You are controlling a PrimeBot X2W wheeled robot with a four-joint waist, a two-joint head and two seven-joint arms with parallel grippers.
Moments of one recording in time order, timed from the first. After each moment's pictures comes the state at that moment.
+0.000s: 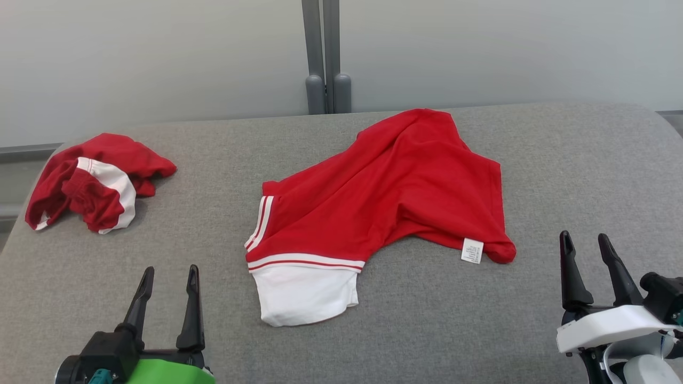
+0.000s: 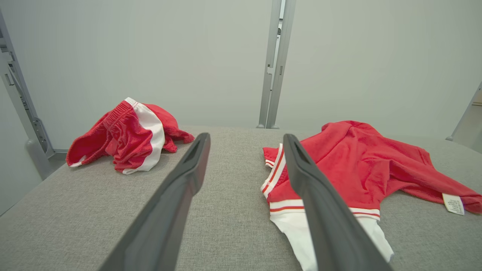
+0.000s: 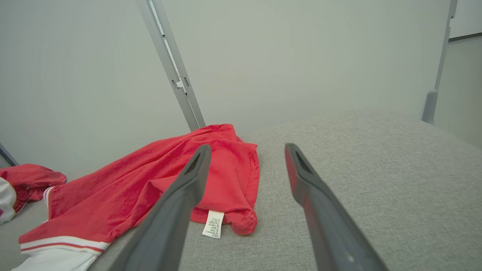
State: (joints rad) left arm 0.06 0.10 -0.04 0.11 -0.24 -0.10 -0.26; right arm -0.02 -0.16 -0.02 0.19 0.40 0.13 -0.26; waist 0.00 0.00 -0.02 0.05
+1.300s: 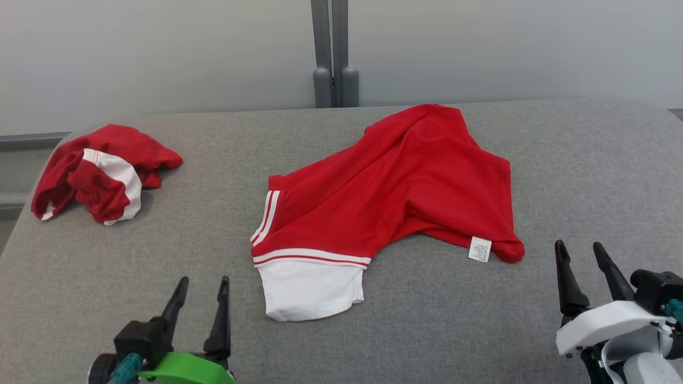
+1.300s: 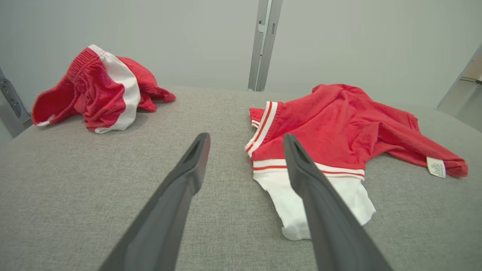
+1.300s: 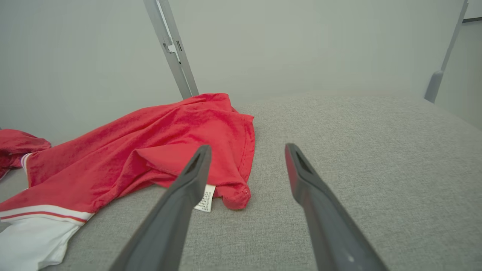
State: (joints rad) left arm 0.05 0.09 -0.10 0.17 -0.26 -0.12 -0.18; right arm -0.03 -0.16 -0.04 0.24 0.34 0.13 -0.20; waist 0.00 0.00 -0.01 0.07
